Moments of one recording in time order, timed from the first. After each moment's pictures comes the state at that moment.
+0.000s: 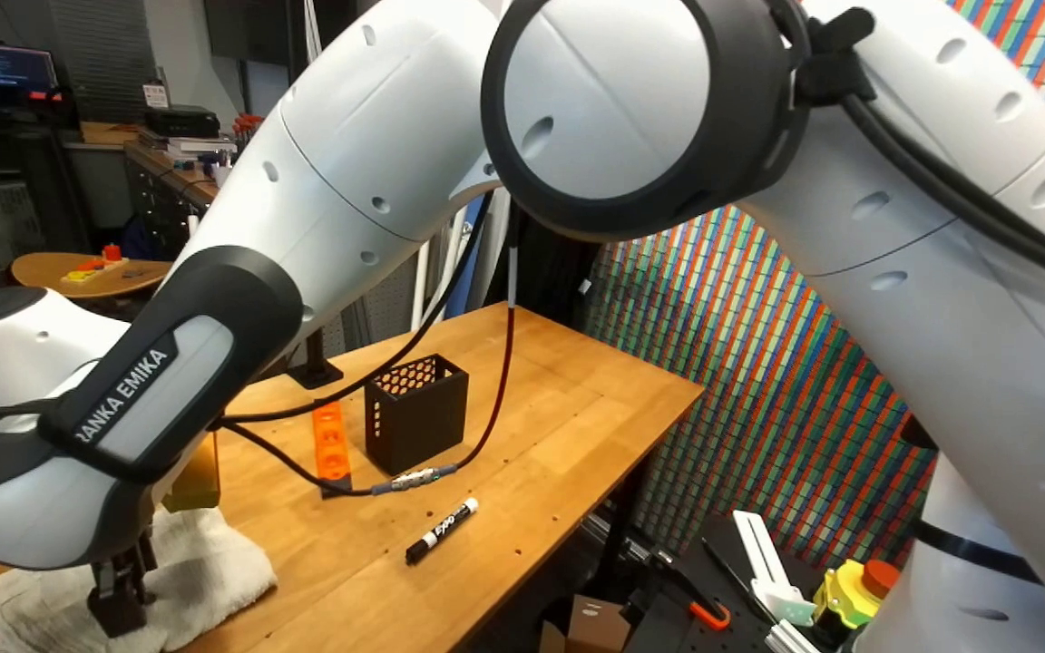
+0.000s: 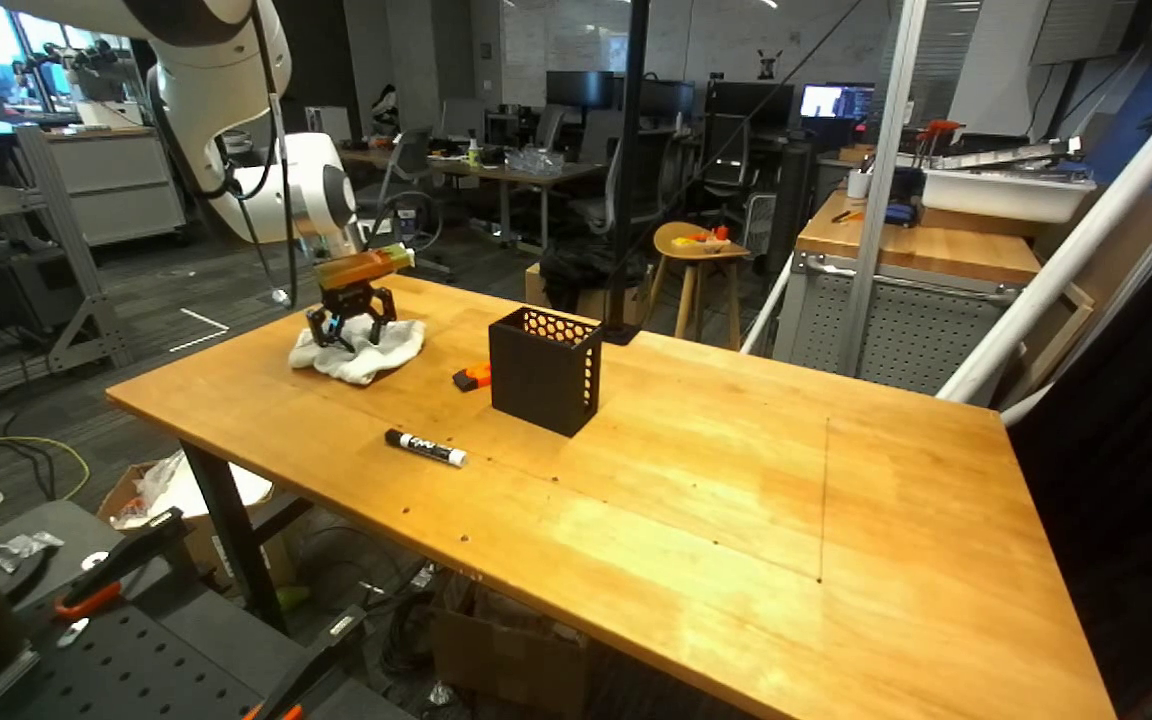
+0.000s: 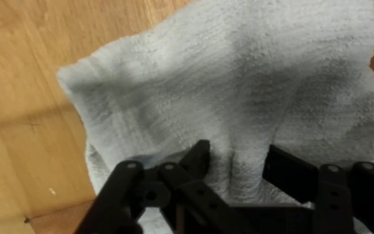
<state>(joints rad) 0.34 0.91 0.21 -1.53 -0.43 2.39 -0.48</state>
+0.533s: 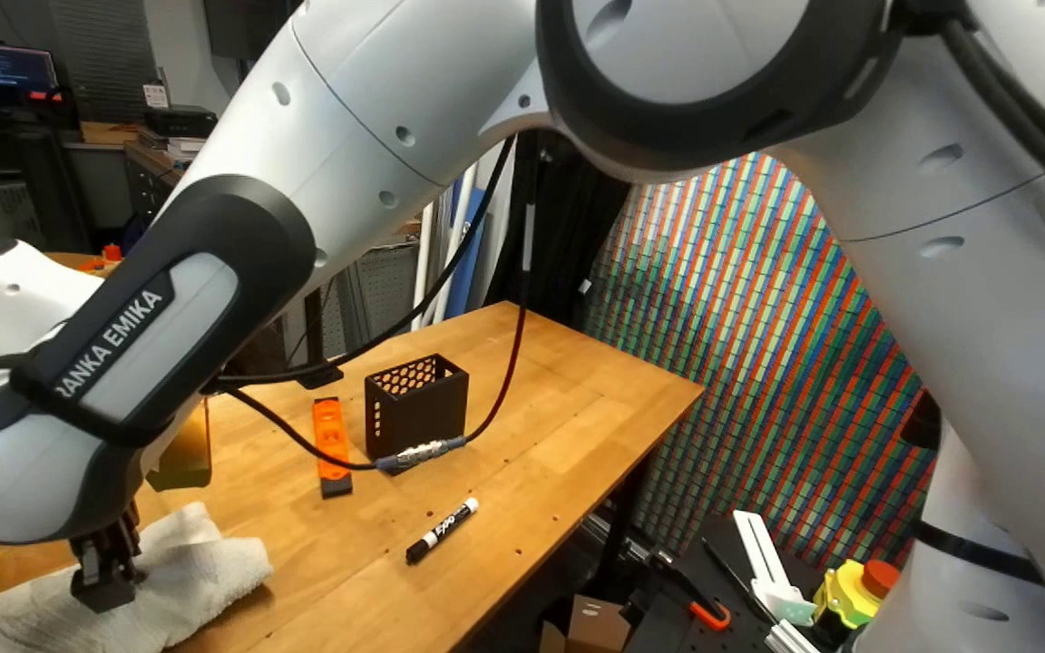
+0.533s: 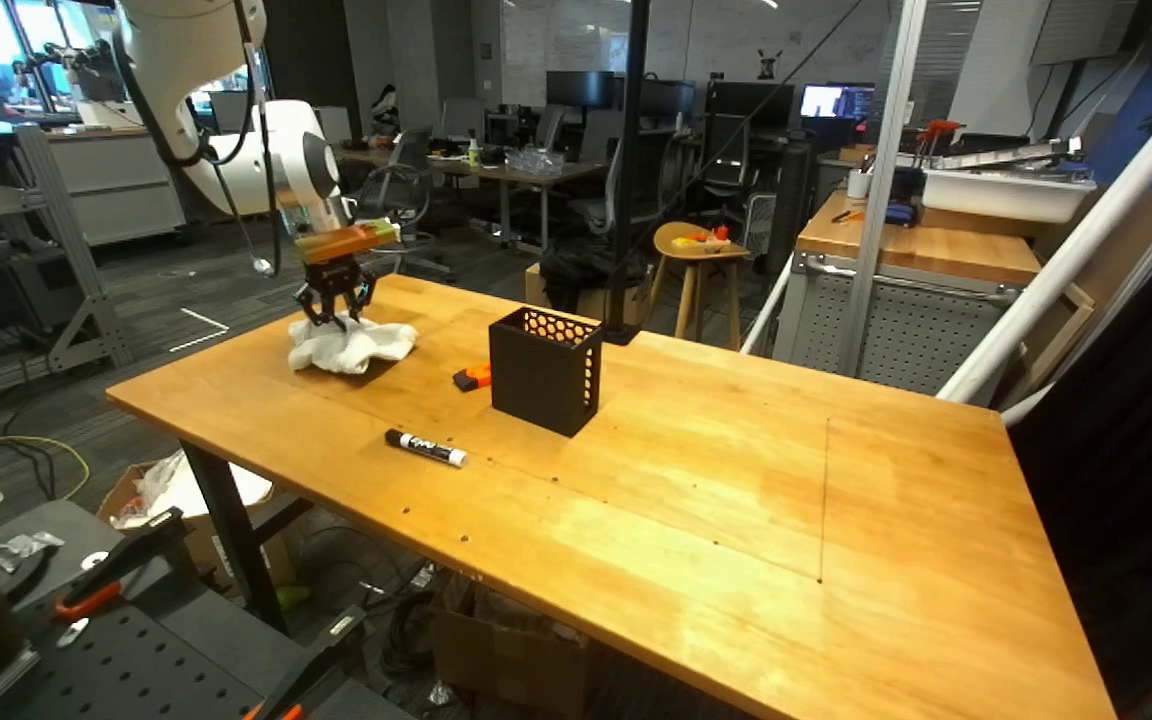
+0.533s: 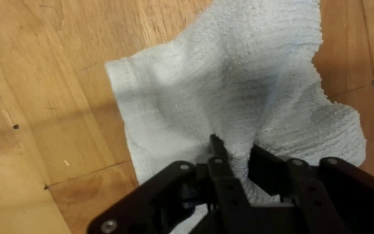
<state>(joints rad) 0.34 0.78 0.22 -1.63 -0.42 2.37 -0.45</state>
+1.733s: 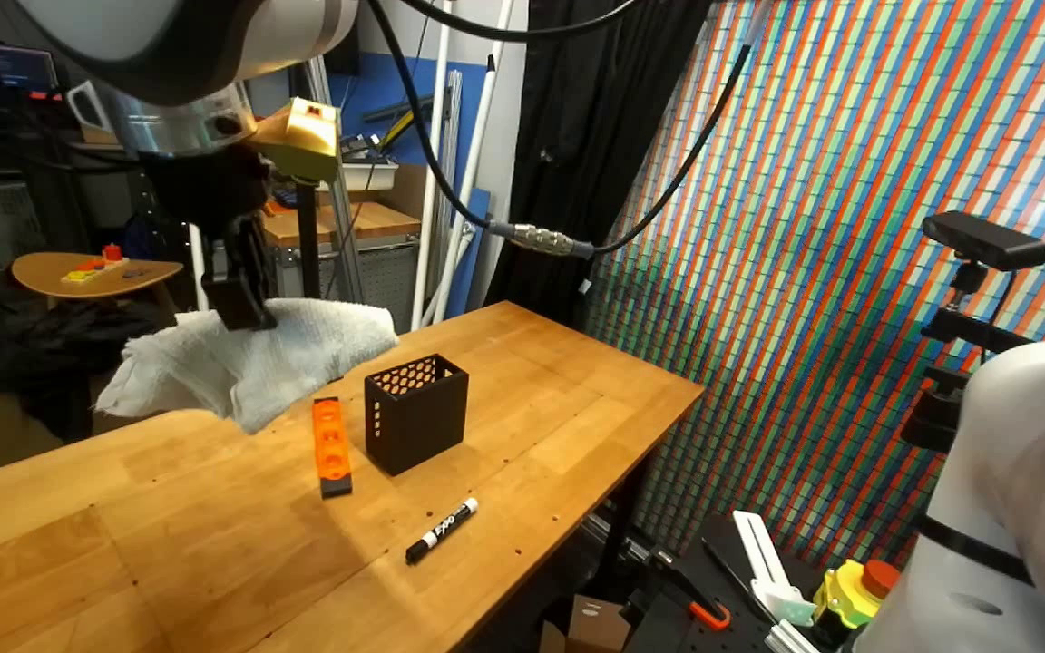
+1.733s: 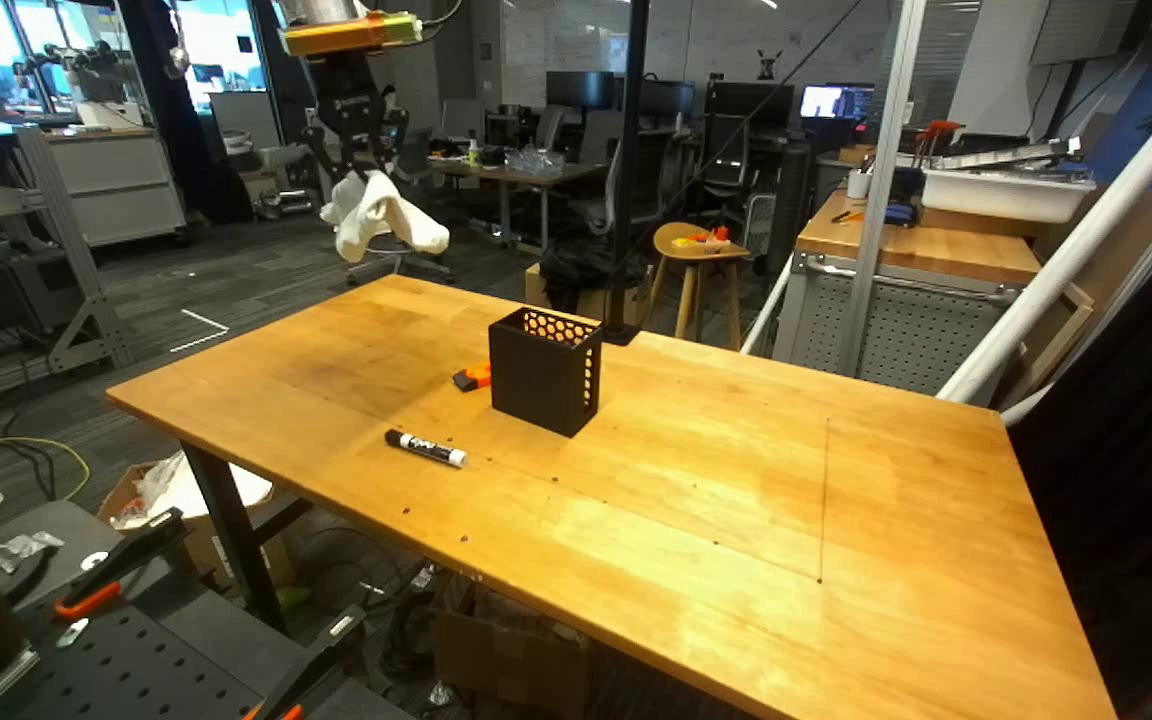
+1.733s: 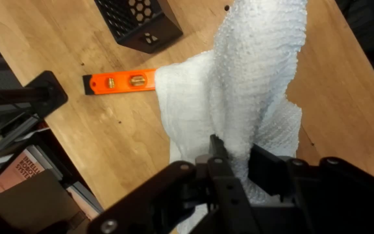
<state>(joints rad) 0.20 0.20 0.21 -1.84 -0.33 2.01 -0.47</state>
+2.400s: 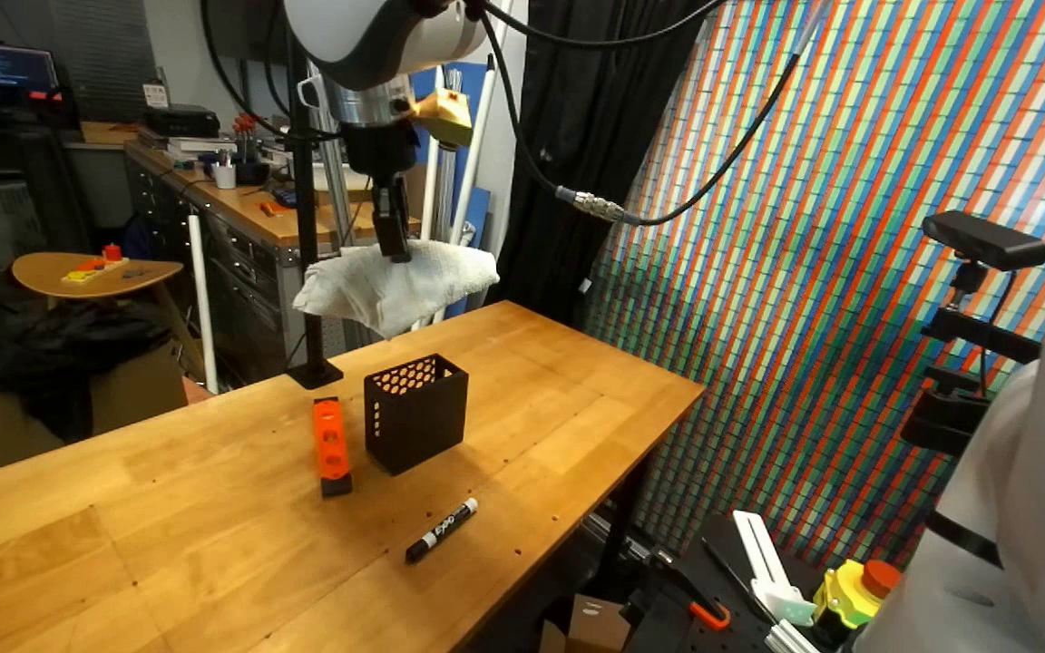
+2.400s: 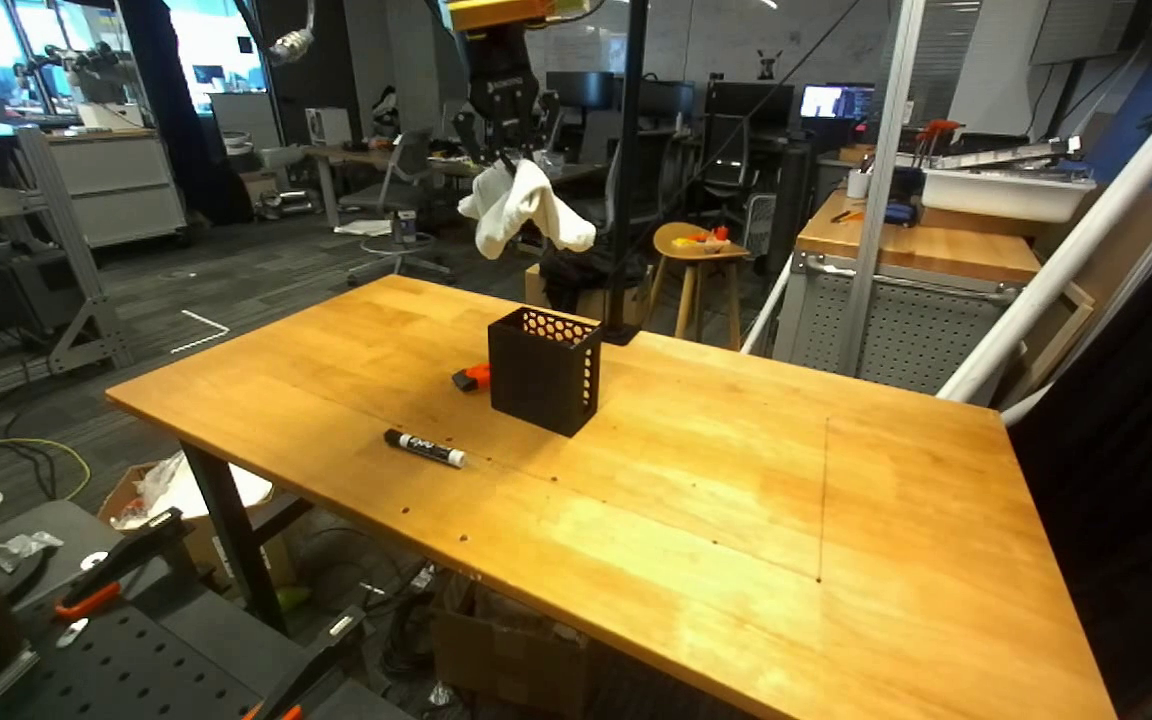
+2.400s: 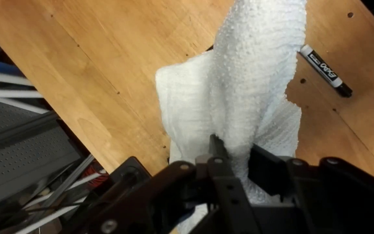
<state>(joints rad) 0.01 0.20 0.07 -1.80 -0.32 2.01 -0.64</state>
